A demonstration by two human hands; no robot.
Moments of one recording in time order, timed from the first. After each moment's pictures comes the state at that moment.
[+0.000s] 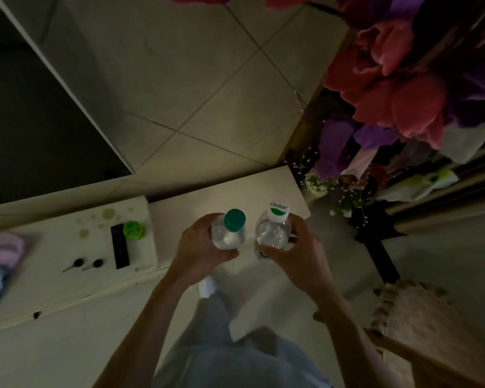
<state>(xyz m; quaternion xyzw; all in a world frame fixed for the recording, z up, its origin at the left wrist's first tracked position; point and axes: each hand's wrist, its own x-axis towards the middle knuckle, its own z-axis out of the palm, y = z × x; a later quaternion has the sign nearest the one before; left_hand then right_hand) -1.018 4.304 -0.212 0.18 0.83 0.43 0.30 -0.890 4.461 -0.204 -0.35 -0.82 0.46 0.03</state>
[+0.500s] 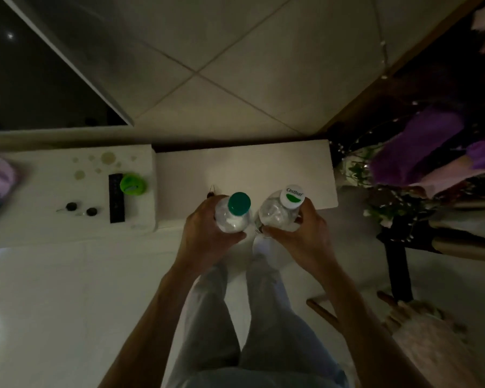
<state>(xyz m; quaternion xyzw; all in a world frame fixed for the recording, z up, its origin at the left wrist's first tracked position) -1.059 4.355 -0.316 0.04 0.86 0.43 0.29 -0.979 4.531 -0.323 -0.32 -0.81 0.48 -0.09</state>
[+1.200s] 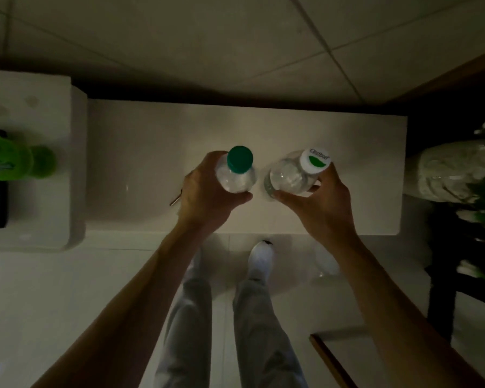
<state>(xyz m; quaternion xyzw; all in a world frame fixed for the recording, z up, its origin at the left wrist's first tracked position) -1.155 4.454 -0.649 -0.05 0.87 0.42 0.25 -1.093 4.631 -0.648 -0.28 -0.82 0.49 -0.11</state>
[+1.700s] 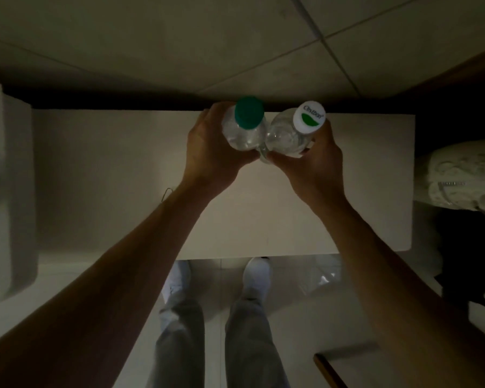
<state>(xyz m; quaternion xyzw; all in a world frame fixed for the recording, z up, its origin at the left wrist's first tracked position) -1.228 4.517 -0.714 0.05 0.88 0.44 0.17 -1.164 4.666 -0.726 -0.27 -0.83 0.48 0.00</state>
